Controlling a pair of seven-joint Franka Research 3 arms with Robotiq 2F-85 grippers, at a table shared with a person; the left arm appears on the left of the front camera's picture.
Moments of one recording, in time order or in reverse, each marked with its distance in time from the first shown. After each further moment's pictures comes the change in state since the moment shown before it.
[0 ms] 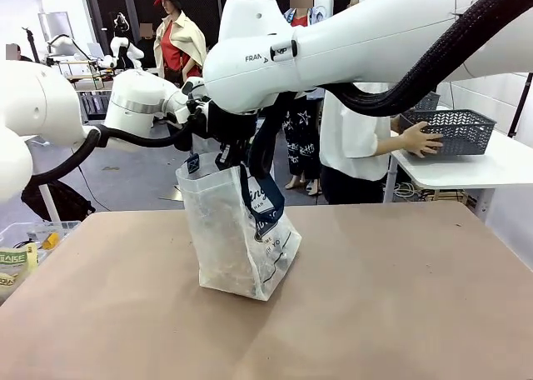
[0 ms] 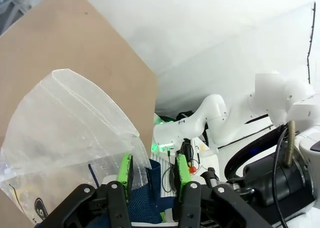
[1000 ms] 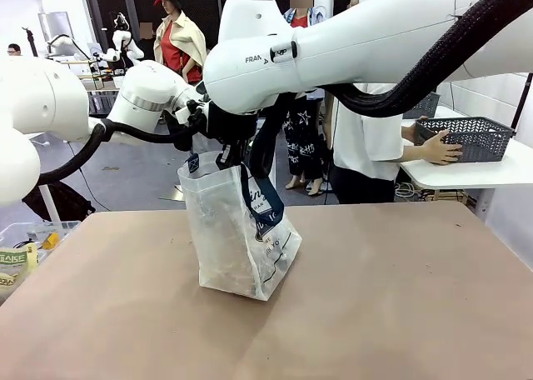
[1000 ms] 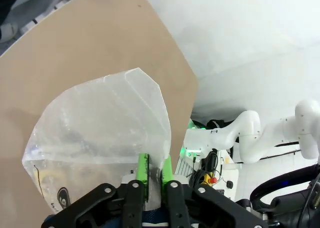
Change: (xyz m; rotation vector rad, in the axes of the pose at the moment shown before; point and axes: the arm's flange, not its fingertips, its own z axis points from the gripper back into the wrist) left arm 0.014 0.006 -0.008 0.235 0.019 0.138; right arm 0.000 -0.001 0.000 -0.007 0.003 0.004
